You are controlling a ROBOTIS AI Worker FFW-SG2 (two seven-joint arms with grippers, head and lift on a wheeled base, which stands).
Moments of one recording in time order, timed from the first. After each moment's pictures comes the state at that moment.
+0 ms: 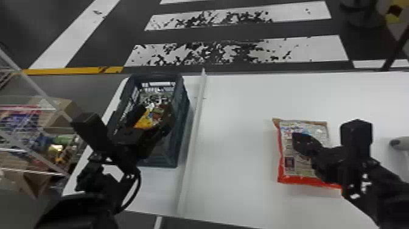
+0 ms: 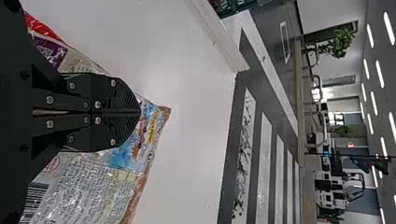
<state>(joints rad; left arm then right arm) 0.44 0.00 0.27 -2.17 0.26 0.37 -0.33 0.24 -0.12 0.14 -1.80 -0.04 0.46 0.34</state>
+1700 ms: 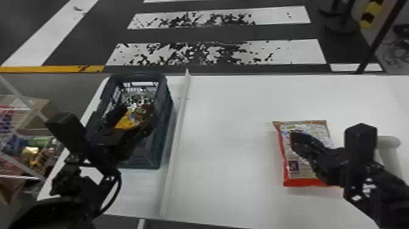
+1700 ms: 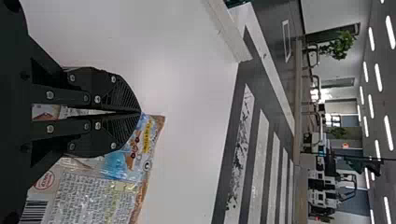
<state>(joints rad) 0.44 0.00 0.27 -2.17 0.26 0.37 -0.33 0.31 -0.16 0.04 -1.86 -0.03 0.40 0.41</state>
